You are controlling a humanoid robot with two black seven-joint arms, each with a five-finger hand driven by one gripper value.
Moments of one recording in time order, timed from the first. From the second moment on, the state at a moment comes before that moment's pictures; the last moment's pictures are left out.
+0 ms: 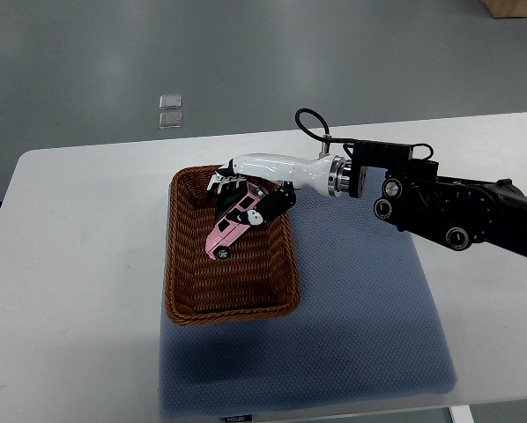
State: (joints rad) left arm -0.09 0.00 -0.07 -0.14 0.13 -0.03 -0.04; right arm 1.02 -0.22 0.26 0.98 -1.31 0.13 0.43
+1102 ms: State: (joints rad) left arm -0.09 0.00 -0.07 -0.14 0.13 -0.03 -0.04; right arm 0.83 -0.33 0.61 0.94 -0.83 0.01 0.38
